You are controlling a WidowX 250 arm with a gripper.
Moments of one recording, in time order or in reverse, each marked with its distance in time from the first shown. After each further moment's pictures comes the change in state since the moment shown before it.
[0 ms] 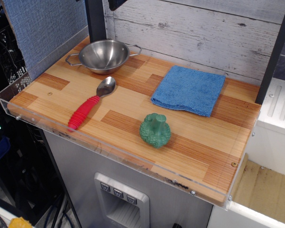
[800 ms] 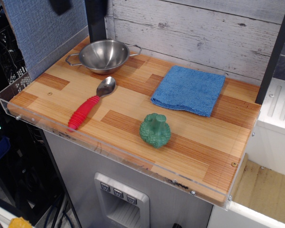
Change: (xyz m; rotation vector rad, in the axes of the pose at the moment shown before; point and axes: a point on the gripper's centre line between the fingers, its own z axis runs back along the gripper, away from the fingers) arm -0.015 0.036 -0.020 0.044 0.037 0.074
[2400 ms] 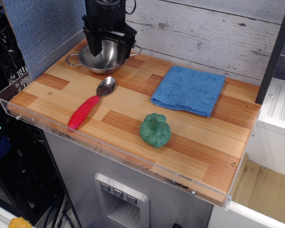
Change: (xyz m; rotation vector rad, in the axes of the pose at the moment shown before) arm 0.098 0.030 -0.160 0.087 0.051 0.066
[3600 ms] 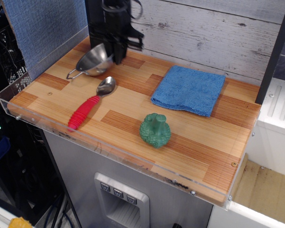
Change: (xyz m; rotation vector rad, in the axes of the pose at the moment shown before) arm -0.002 -0.001 0.012 -0.031 -0.065 0.068
